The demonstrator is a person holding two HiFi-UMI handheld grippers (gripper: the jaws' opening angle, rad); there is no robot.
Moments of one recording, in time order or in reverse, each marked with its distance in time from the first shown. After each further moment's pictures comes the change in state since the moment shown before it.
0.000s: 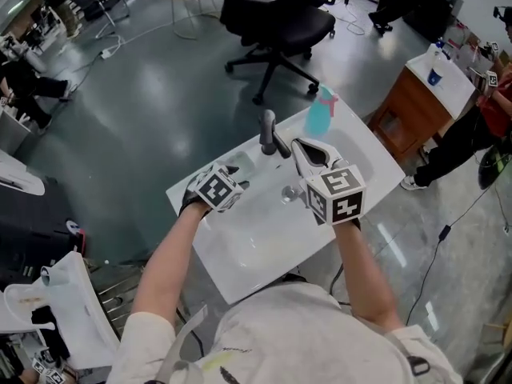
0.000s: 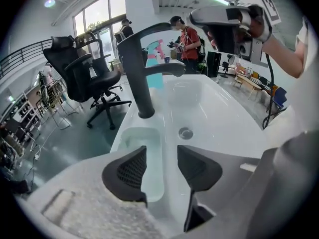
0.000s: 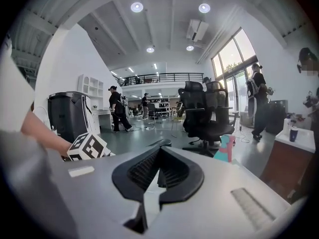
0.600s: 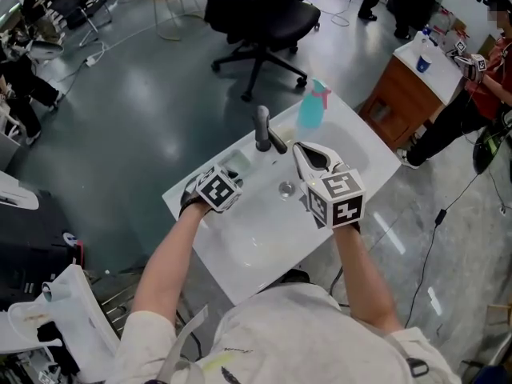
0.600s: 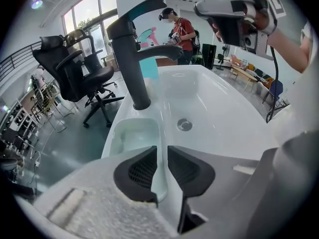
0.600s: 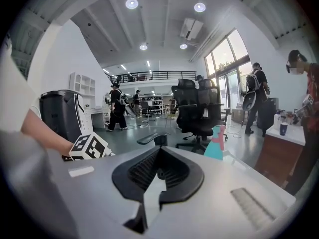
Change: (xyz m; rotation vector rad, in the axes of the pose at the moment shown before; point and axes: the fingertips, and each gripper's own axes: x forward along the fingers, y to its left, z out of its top) left arm 0.018 -0.001 -0.017 0.079 0.070 -0.025; right arm -0.014 -0.003 -0.021 0.038 0.029 -0.086
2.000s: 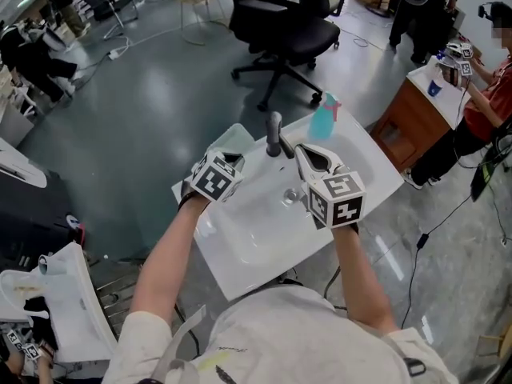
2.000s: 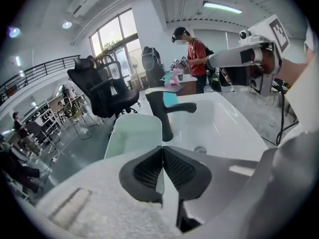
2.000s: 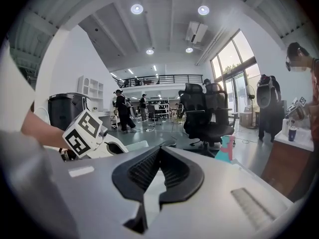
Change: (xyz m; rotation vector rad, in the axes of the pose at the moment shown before) left arm -0.093 0.033 0.059 -0.099 -0.232 0.252; right arm -0.006 0.017 0.024 -0.029 -0.046 0.078
